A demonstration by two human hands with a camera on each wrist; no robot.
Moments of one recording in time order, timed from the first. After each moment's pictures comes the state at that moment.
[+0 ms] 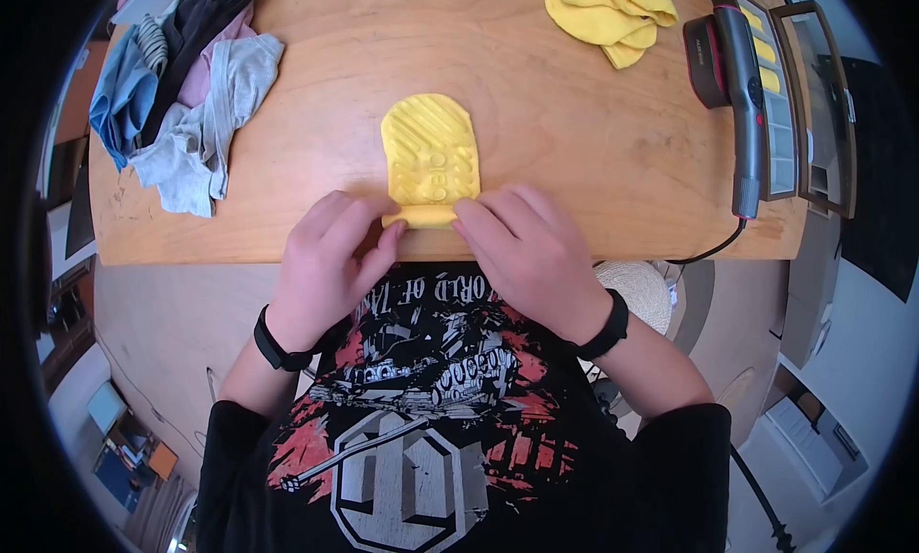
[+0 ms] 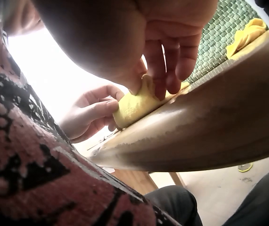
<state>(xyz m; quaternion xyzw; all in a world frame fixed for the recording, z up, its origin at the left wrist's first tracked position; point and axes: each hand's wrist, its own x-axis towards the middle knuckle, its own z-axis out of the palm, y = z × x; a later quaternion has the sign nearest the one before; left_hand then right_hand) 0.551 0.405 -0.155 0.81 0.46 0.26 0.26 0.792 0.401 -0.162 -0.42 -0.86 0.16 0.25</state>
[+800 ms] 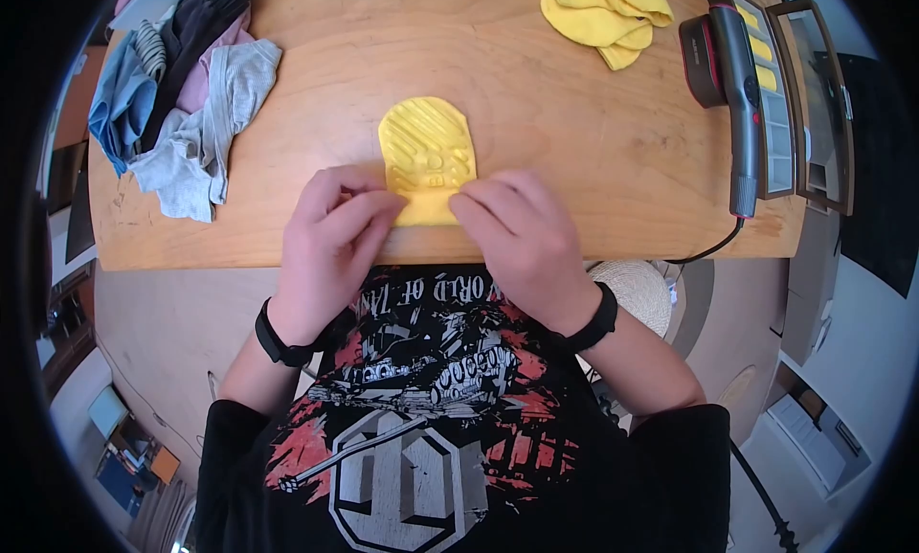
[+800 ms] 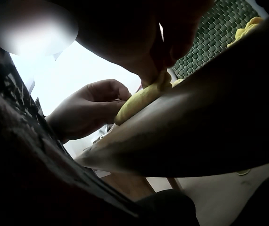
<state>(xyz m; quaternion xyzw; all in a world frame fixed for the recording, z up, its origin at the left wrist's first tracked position) 0.550 0.415 -0.160 0.76 0.51 0.28 0.29 0.794 0.409 -0.167 -0.45 -0.84 0.13 0.28</state>
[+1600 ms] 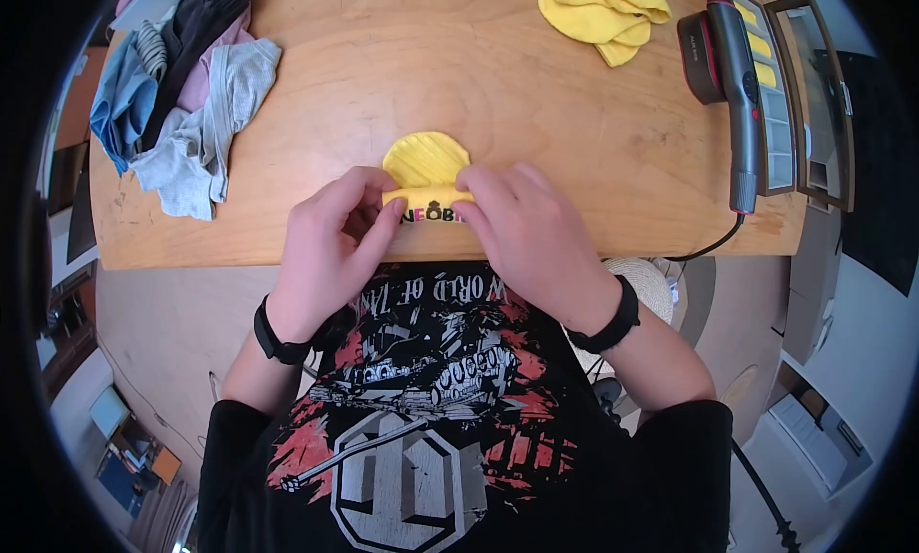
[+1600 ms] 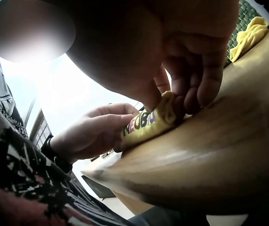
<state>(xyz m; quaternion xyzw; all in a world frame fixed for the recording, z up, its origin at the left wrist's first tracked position) 0.562 0.415 -0.151 0.66 0.55 0.27 0.44 0.790 0.415 -0.150 -0.49 -0.81 0.24 0.21</state>
